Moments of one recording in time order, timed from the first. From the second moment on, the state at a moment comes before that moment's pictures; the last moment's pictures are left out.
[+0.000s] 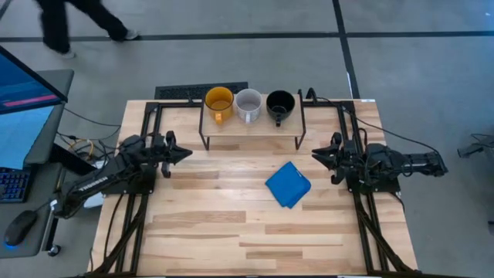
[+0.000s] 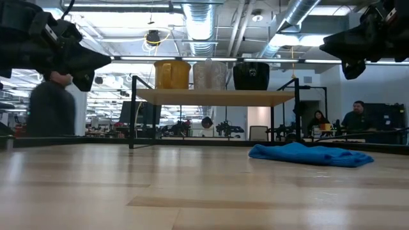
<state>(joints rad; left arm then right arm) 0.55 0.07 0.01 0.09 0.47 -0.30 0.07 0.00 0.08 -0.02 0.21 0.16</state>
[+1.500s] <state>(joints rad) 0.55 0.07 0.01 0.09 0.47 -0.27 0.07 0.01 0.01 0.05 0.21 0.18</state>
